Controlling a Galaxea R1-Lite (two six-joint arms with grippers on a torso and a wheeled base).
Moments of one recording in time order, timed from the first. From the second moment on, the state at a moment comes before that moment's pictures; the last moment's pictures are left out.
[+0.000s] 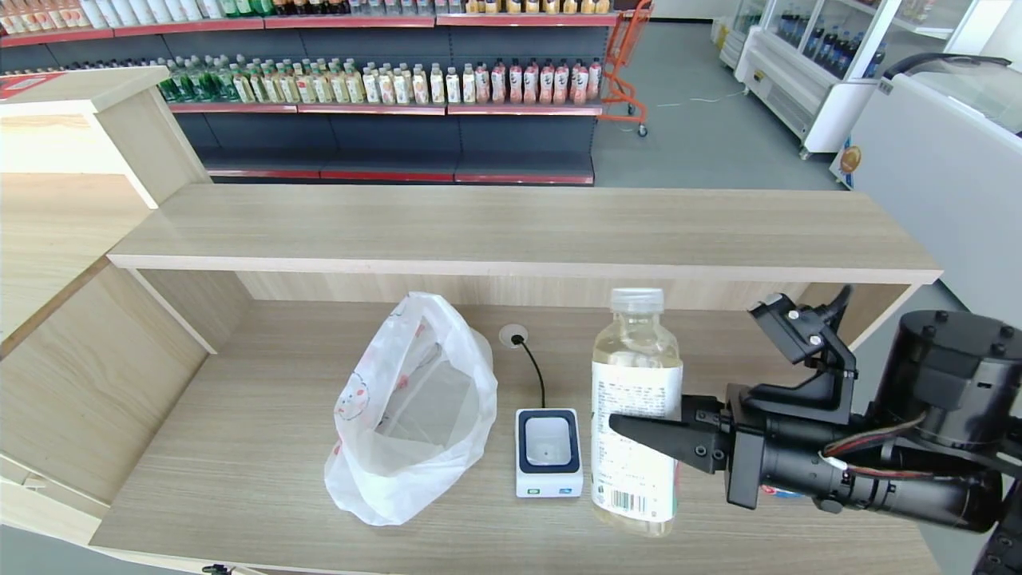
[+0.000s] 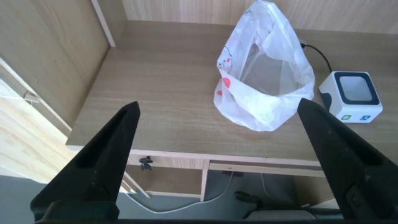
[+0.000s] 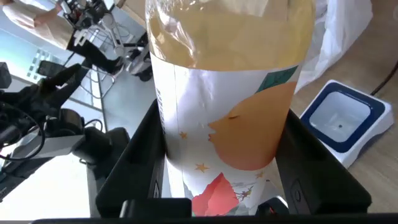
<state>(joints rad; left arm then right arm) 0.00 0.00 0.00 0.00 -0.01 -0.02 0.58 1.57 -0.43 -1.03 0.54 0.31</state>
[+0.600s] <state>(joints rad) 0.00 0.00 0.00 0.00 -0.01 -0.02 0.65 1.52 -0.40 -1.03 0.53 0.27</state>
